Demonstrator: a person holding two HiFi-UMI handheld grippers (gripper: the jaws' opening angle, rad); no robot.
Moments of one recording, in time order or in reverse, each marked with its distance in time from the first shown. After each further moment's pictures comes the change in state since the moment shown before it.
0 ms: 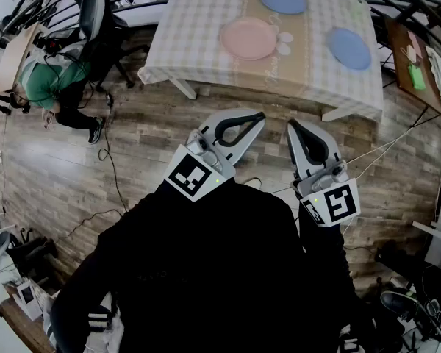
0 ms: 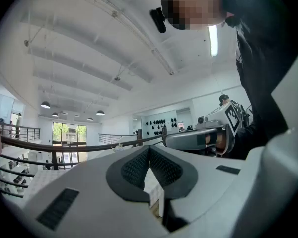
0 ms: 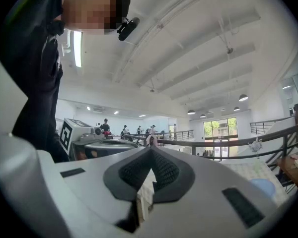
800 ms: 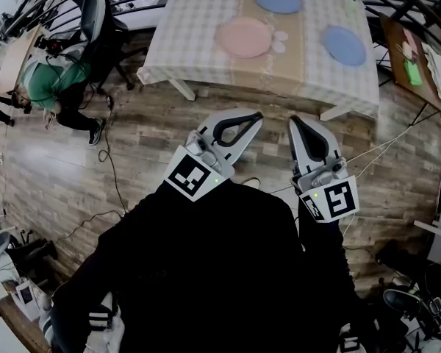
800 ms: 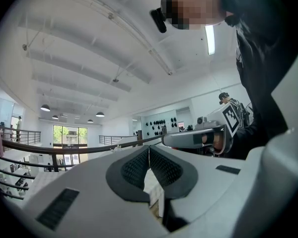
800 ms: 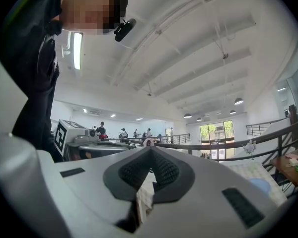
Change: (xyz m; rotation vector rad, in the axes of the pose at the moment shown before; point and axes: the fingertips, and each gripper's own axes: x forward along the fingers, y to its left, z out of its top) left arm -0.004 -0.030 0.003 0.022 0.001 0.009; right arm -0.031 -0.001 0.000 0.001 -0.023 -0.036
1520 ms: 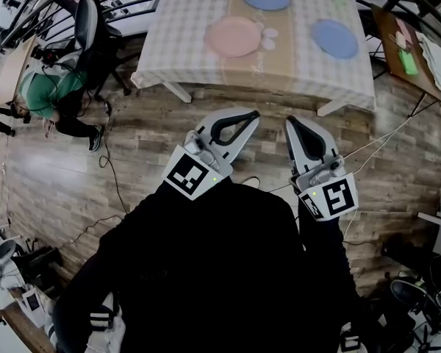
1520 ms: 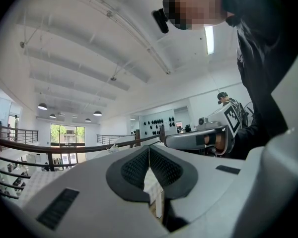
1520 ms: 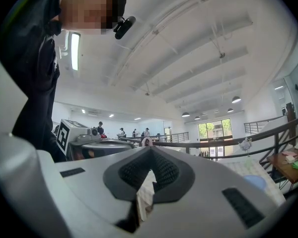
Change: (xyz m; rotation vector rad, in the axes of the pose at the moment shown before) left arm 0.024 -0.017 -0.002 -0.006 0.005 -0.022; right arm -0.025 -0.017 -0.006 0.021 0.007 -0.020
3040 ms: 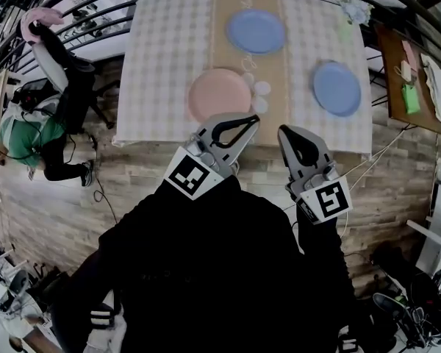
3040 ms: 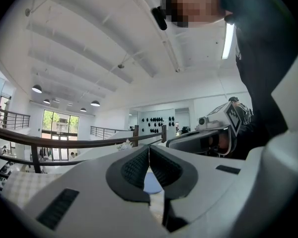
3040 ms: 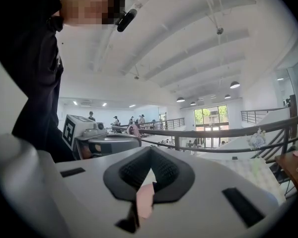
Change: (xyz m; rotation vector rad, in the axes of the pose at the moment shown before) left arm 0.204 0.273 -0.044 -0.098 0.028 -0.082; right arm 0.239 -0.229 -0.038 0.050 0.162 -0.024
